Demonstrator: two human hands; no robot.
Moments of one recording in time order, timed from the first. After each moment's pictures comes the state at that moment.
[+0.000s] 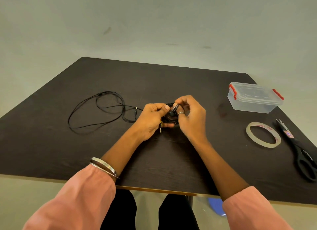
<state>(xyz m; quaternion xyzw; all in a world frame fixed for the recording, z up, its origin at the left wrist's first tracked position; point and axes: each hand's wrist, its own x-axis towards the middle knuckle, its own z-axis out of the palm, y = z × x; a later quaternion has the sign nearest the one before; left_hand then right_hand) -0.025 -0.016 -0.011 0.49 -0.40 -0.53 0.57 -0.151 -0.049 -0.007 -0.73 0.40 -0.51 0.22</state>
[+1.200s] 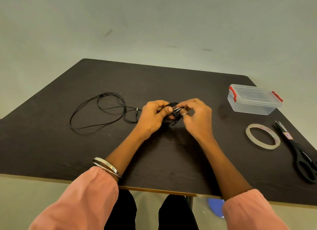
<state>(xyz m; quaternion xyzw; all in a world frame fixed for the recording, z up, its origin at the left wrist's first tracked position) -0.019 -0.018 -0.014 0.53 -0.53 -0.35 0.56 -0.164 -0.057 -0.005 -0.76 0.41 -0.48 0.15</state>
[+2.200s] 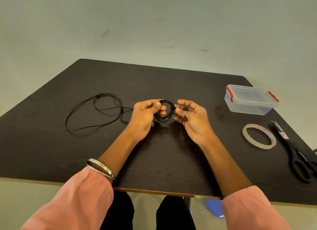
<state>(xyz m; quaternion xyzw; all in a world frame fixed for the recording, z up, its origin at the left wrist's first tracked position) -0.016 -0.018 -0.007 0.46 -0.33 -0.48 0.67 -0.163 -0.064 -0.001 -0.48 0.38 -0.47 0.64</state>
